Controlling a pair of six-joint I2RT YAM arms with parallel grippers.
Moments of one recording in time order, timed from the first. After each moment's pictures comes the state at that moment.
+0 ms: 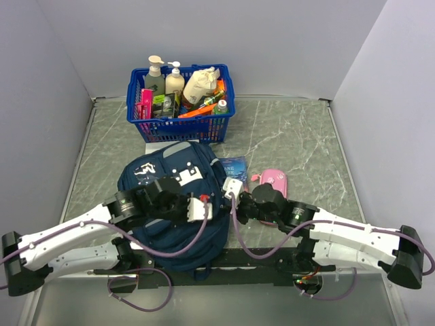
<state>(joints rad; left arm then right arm) -1.05 0.89 0.83 -0.62 0.21 0.50 1.08 0.89 0.59 -0.15 -0.08 -0.09</state>
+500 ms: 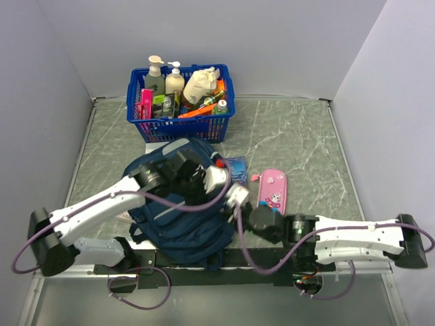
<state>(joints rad) -0.93 1.22 1.09 -0.70 0.28 0.31 1.37 0.85 0.58 -0.16 0.42 0.18</state>
